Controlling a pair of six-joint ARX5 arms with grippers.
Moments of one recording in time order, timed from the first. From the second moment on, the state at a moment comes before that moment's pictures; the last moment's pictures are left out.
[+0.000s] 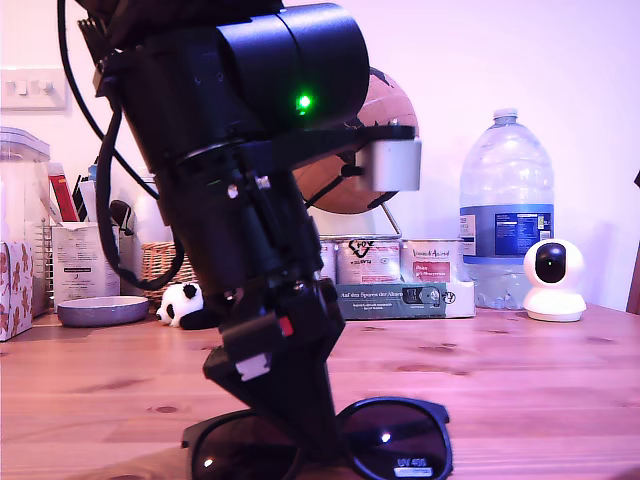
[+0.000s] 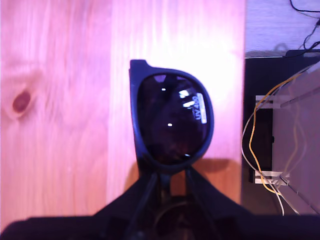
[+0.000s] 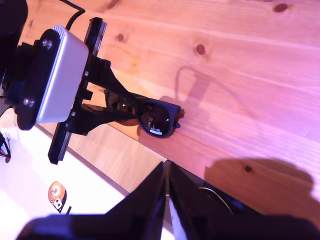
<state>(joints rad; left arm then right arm) -1.00 1.71 0.96 -0.42 0.08 0.53 0.28 0.72 0.62 -0.84 -0.54 0.09</state>
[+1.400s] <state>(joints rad) -1.08 1.60 1.06 -0.59 -0.11 0.79 0.28 0.89 0.63 -0.79 -0.55 0.08</state>
